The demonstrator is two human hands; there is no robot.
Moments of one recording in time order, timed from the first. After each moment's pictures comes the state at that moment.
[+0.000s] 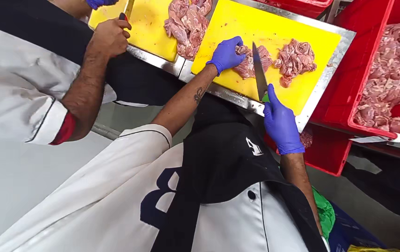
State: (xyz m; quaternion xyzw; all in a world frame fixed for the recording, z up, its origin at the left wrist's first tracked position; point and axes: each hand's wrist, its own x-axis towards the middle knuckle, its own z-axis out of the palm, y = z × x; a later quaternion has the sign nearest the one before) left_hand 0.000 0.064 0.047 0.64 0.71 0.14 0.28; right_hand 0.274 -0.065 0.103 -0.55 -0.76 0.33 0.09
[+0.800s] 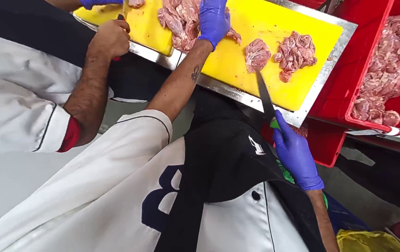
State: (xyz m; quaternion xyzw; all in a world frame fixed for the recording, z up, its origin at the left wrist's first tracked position) left_hand -0.038 0.111 0.064 0.62 0.76 0.16 0.07; right_hand 0.331 -0.125 0.130 -0.56 -0.75 0.34 0.02
